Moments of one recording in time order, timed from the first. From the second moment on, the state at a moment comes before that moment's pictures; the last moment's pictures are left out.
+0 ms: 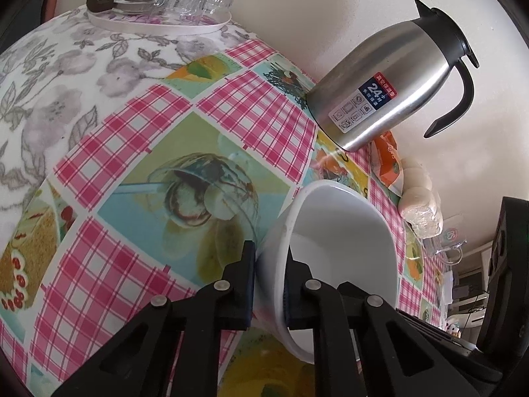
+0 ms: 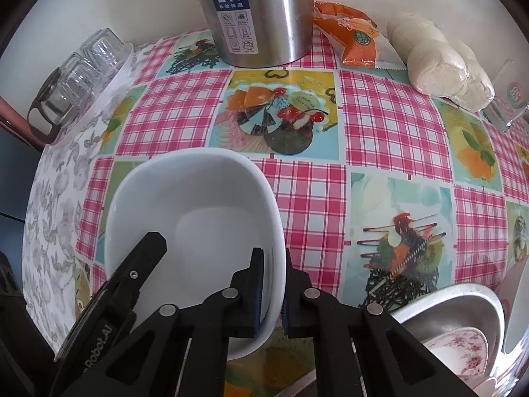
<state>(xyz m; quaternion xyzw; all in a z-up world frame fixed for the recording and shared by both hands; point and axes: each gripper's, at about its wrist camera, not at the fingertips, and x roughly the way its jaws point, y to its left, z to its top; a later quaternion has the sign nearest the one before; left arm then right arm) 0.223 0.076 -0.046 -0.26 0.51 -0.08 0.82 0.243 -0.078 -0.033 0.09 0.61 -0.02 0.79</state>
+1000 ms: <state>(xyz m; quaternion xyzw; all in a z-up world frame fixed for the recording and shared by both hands) 0.188 0.051 0.054 -0.19 0.43 -0.13 0.87 0.189 -0.102 0.060 0.14 0.49 0.01 0.86</state>
